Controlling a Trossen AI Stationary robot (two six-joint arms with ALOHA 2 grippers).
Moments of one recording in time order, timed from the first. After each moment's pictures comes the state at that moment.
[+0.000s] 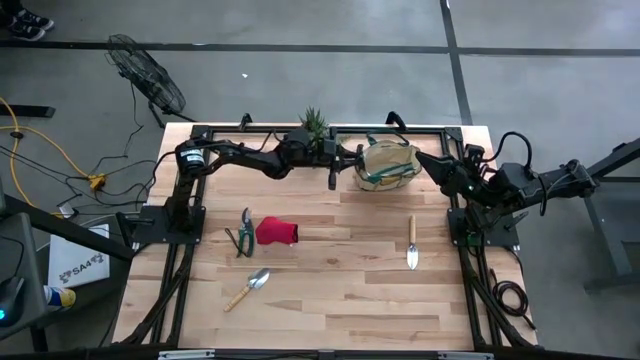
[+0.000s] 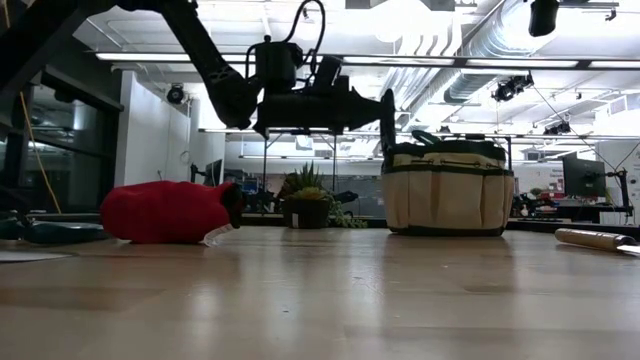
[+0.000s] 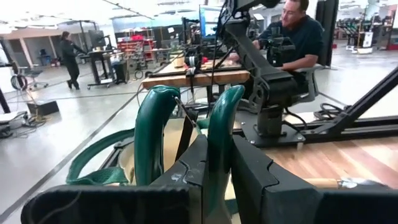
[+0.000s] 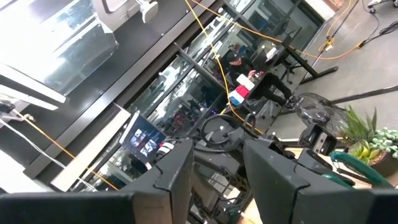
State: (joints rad) left arm 0.39 2.03 1.15 0.99 0.40 0.07; right arm 0.27 0.55 0.60 0.21 0.76 0.71
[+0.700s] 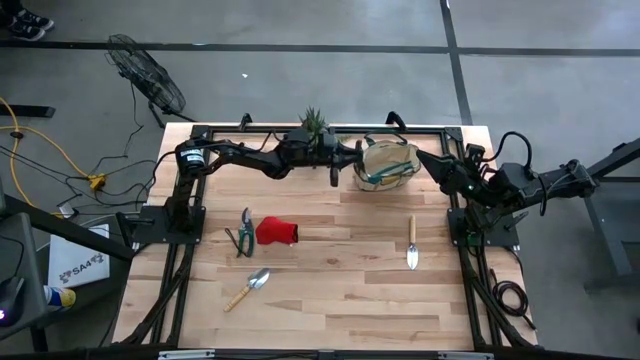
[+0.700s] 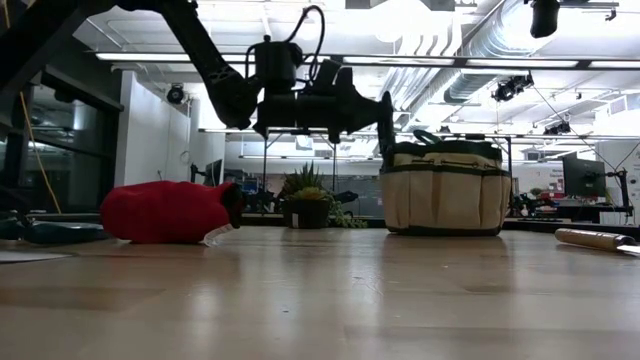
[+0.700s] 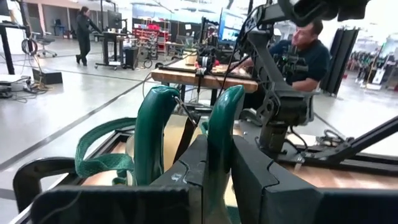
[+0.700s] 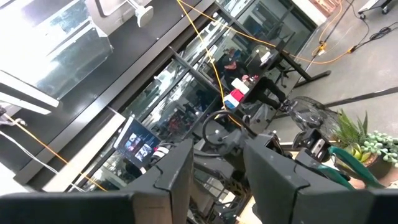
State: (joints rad) left arm 0.38 2.03 1.15 0.99 0.33 -0.12; right arm 0.27 0.55 0.60 0.21 0.79 0.71
